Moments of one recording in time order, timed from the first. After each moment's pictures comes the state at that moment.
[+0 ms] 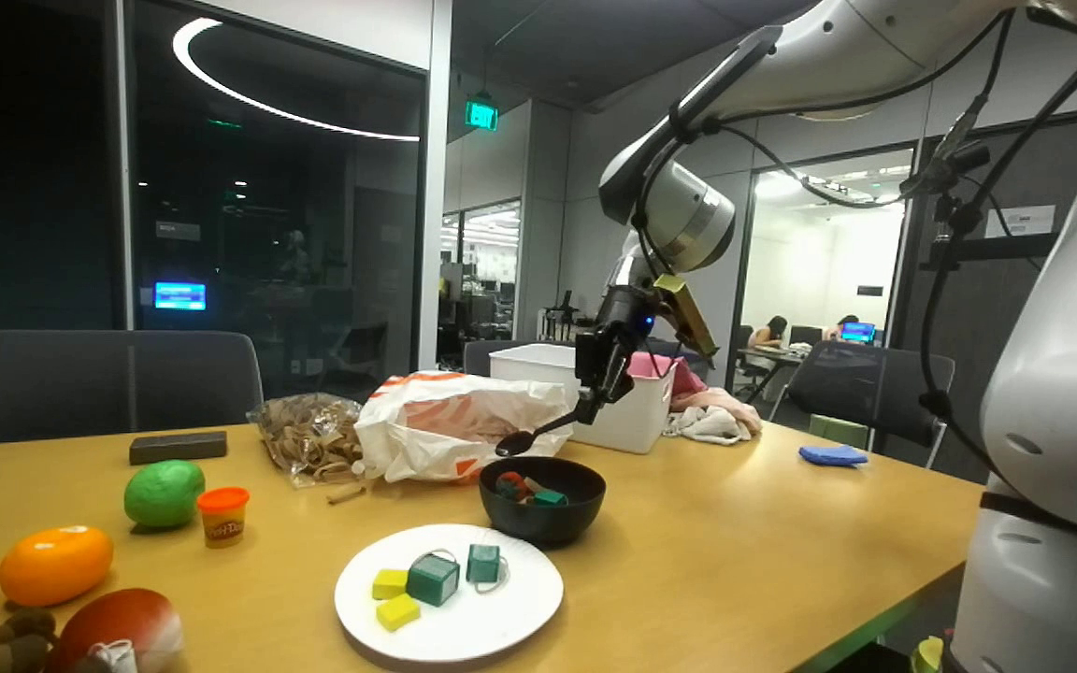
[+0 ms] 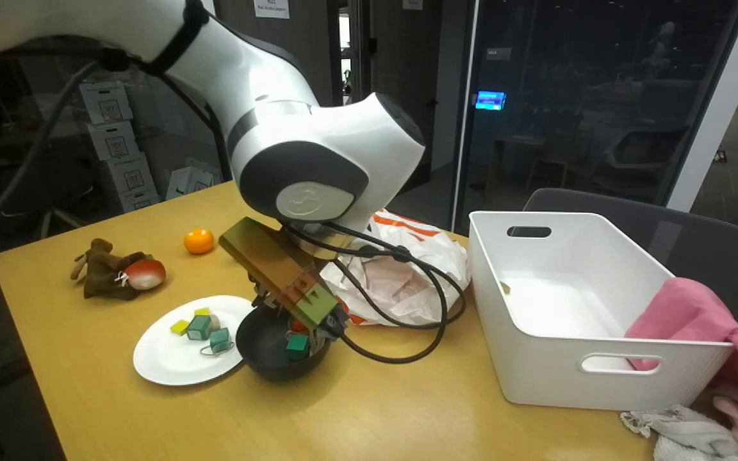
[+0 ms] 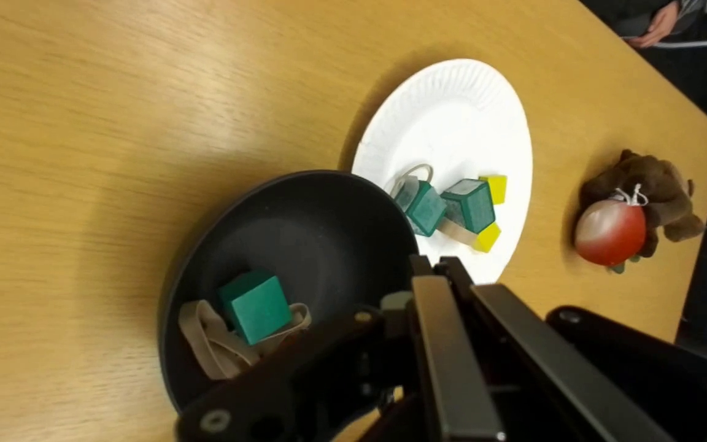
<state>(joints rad) -0.19 -0.16 -0.19 -2.37 0.55 1.89 -0.60</state>
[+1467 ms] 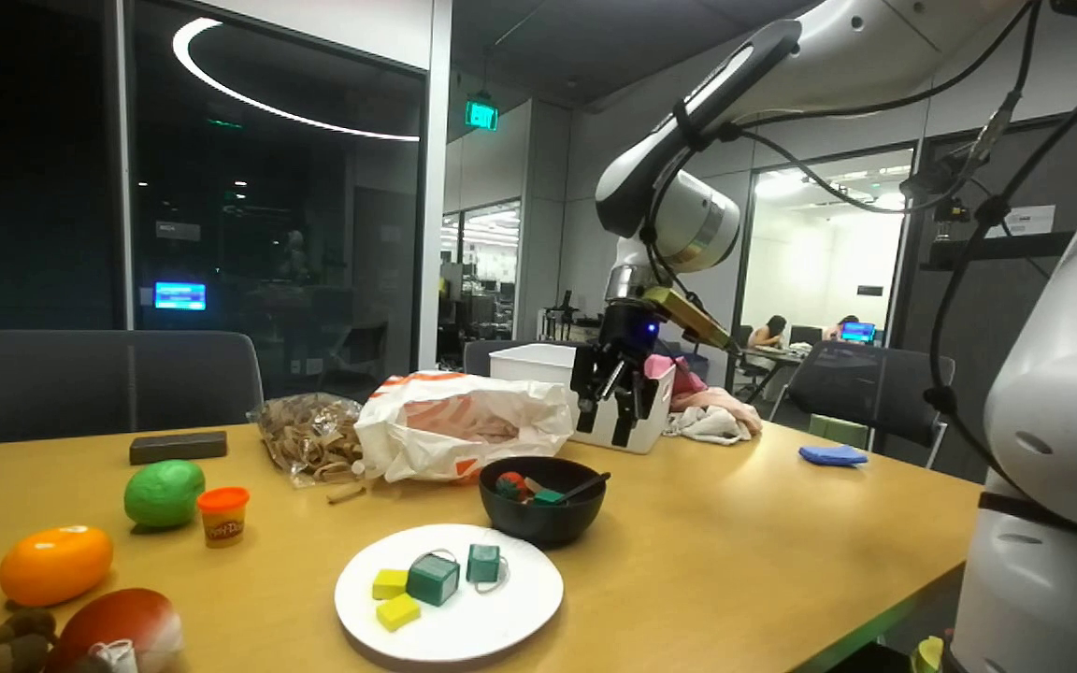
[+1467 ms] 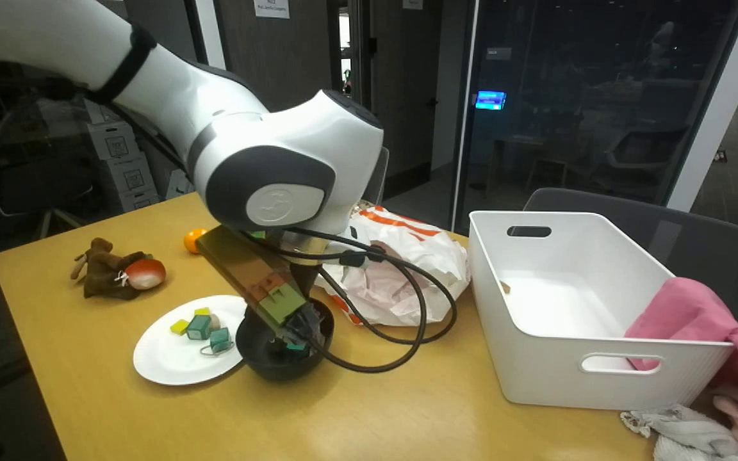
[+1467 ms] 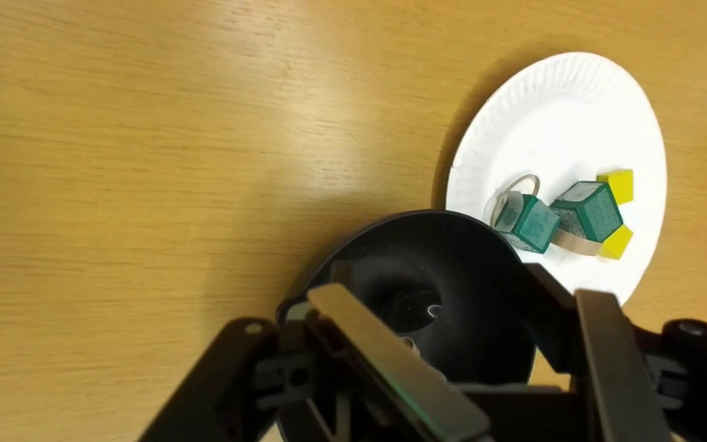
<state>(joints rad) -0.16 -0.22 -0.16 -2.46 0.37 2.03 -0.28</state>
